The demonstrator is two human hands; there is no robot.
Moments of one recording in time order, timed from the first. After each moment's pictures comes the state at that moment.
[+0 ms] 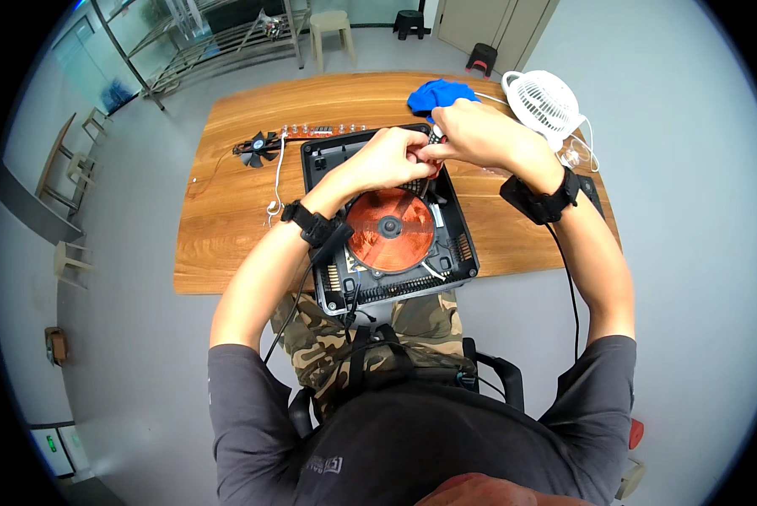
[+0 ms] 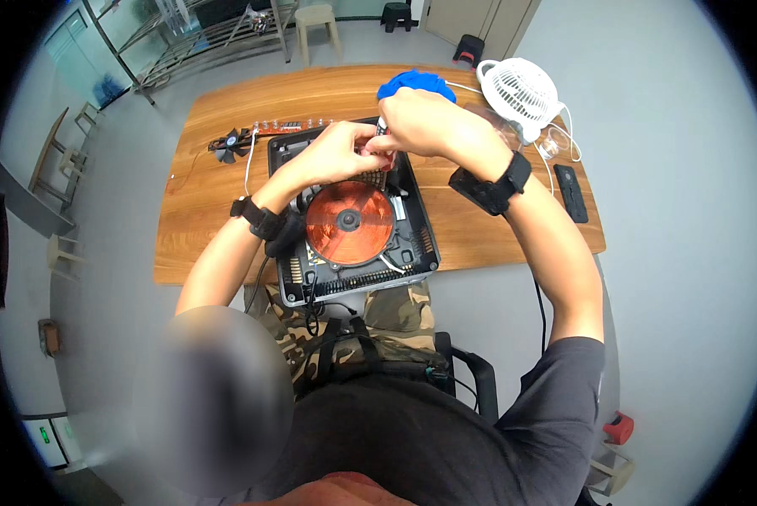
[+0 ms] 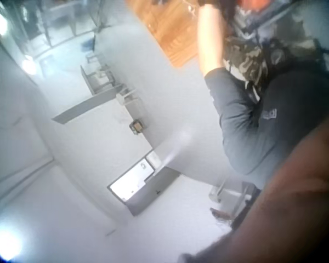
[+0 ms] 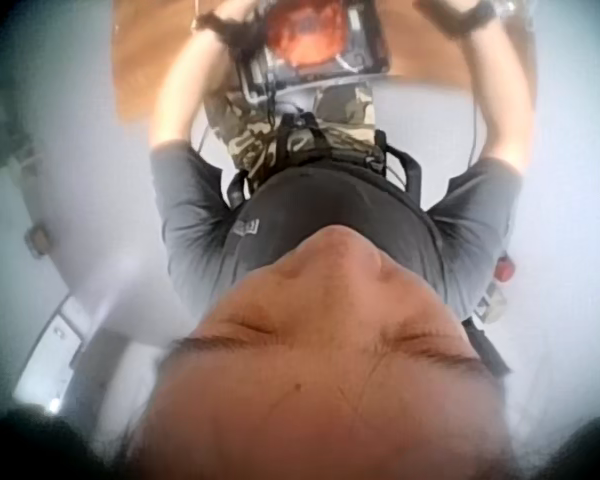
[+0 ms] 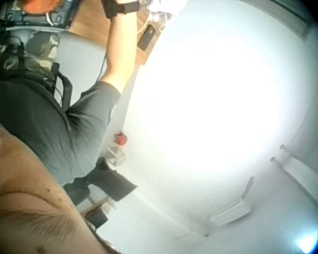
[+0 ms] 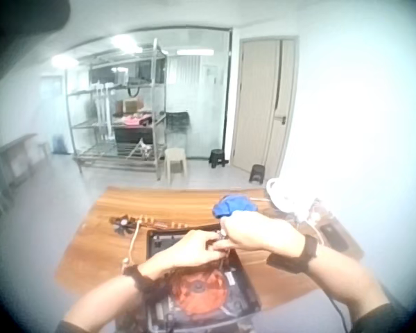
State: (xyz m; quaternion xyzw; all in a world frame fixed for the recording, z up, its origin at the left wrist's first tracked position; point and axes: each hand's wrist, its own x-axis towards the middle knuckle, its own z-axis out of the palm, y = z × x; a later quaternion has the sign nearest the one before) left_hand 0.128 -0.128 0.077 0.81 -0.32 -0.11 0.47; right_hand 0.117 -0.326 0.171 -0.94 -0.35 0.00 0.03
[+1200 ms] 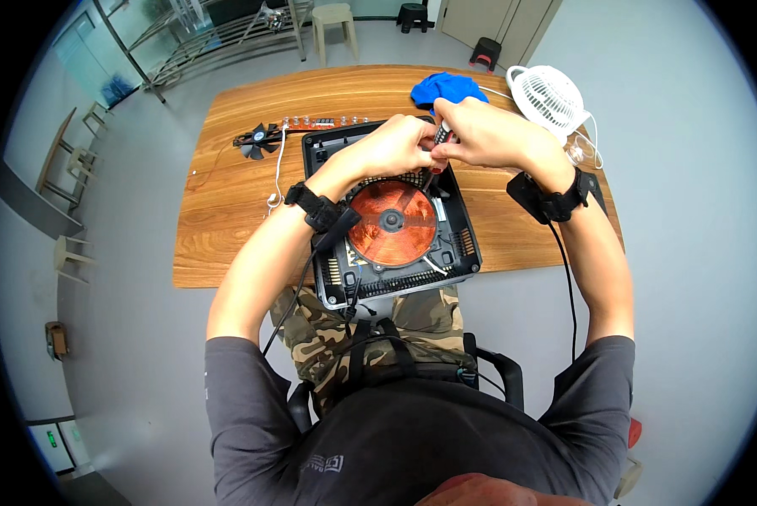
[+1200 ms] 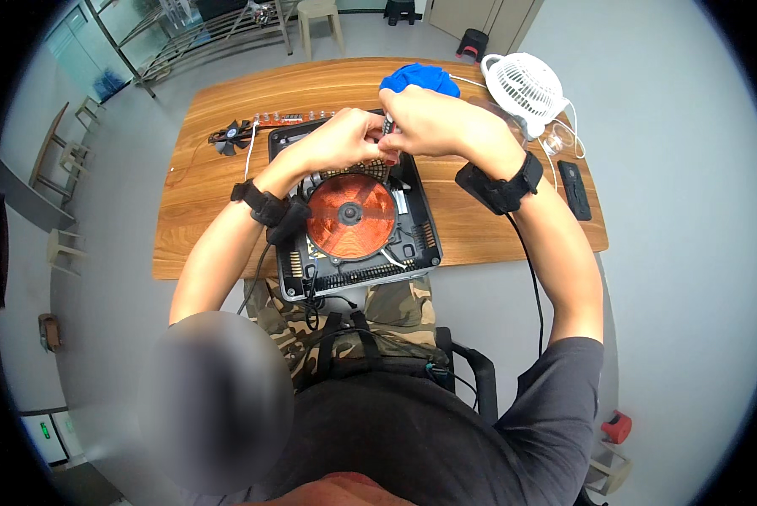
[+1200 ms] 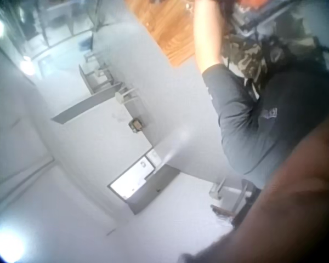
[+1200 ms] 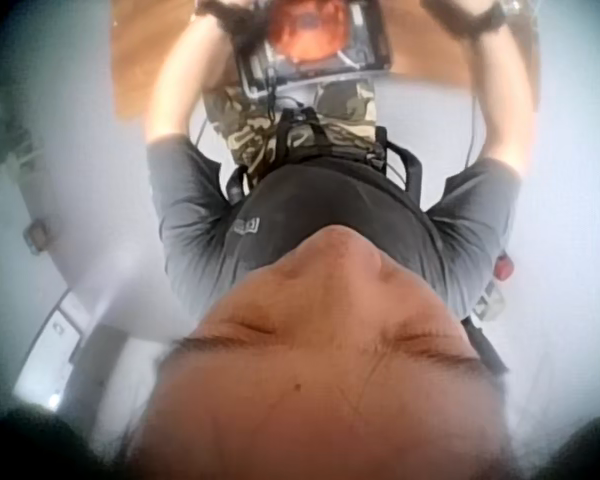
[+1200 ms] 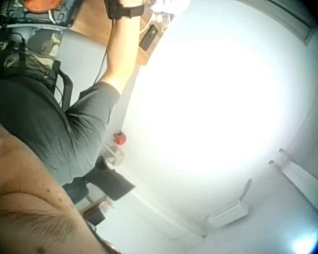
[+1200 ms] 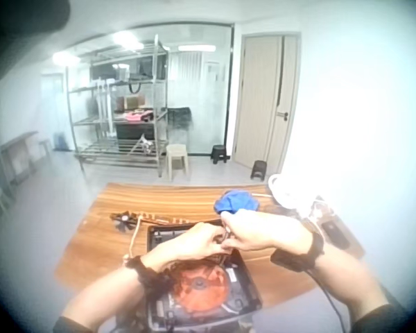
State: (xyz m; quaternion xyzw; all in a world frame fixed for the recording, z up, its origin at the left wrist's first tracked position) left_hand 0.124 -0.133 0.102 0.84 -0.36 -0.10 0.40; right_hand 0.107 -0.332 0.177 -0.93 -0.37 0.04 0.07
